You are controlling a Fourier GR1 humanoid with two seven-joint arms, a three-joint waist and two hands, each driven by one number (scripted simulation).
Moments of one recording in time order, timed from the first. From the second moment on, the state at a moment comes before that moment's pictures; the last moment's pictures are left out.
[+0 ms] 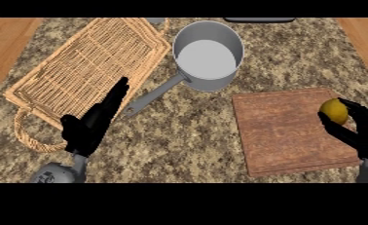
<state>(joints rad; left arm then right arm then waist) -0.12 0.34 -0.34 -1.53 0.25 0.09 0.08 -0.13 -0.40 -0.25 -0.97 -0.22 -0.19 -0.18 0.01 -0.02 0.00</state>
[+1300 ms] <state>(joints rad) -0.08 0.34 -0.30 -1.55 0.24 0.08 0.10 0.08 -0.12 0.04 -1.24 0.08 -0.35 -0.57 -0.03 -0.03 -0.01</state>
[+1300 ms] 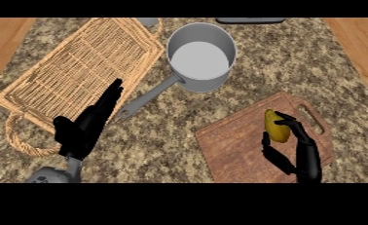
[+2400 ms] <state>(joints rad) -0.10 0.31 -0.30 -1.54 0.23 0.06 0.09 -0.01 -0.10 0.35 -1.89 0.87 -0.34 0.40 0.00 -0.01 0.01</state>
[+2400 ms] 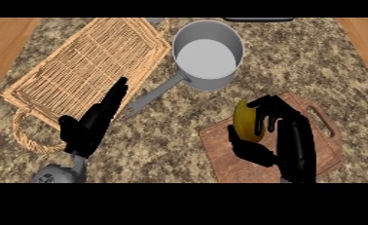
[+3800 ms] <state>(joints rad) -0.14 0.27 -0.33 -1.52 0.20 0.04 0.09 -0.91 0.00 0.27 -0.96 0.90 0.22 0.98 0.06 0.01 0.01</state>
